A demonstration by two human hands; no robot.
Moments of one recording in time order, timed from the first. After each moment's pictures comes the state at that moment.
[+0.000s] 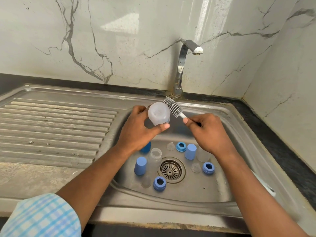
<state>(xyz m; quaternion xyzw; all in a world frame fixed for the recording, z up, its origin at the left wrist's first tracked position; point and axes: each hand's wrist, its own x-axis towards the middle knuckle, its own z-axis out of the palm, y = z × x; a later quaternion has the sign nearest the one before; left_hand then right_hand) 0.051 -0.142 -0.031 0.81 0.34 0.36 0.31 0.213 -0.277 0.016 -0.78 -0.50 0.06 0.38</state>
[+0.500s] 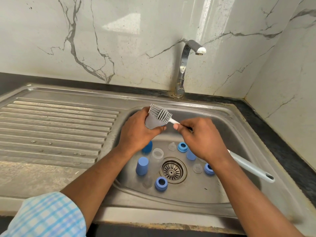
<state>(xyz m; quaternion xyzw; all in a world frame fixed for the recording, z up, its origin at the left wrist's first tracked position) 0.052 -0.137 -0.036 0.81 0.35 0.39 0.25 0.189 -0.275 0.011 -0.77 -0.56 -0.01 0.31</state>
